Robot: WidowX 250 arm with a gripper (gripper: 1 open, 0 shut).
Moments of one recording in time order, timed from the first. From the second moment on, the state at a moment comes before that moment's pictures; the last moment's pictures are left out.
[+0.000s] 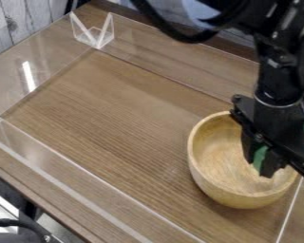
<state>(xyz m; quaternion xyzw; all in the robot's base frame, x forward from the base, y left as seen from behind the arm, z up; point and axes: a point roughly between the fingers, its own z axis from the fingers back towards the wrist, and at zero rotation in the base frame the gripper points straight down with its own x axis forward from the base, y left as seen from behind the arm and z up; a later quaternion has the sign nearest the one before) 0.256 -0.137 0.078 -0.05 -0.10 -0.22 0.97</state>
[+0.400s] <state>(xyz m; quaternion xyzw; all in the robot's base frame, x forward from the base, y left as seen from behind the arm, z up) 0.261 -0.133 0.075 -0.05 -0.11 -0.24 0.96</state>
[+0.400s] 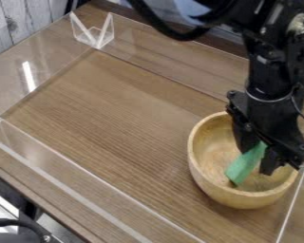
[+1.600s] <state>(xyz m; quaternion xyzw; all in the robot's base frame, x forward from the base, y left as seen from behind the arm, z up) 0.244 -0.087 0.126 -0.03 -0.12 -0.08 0.99</state>
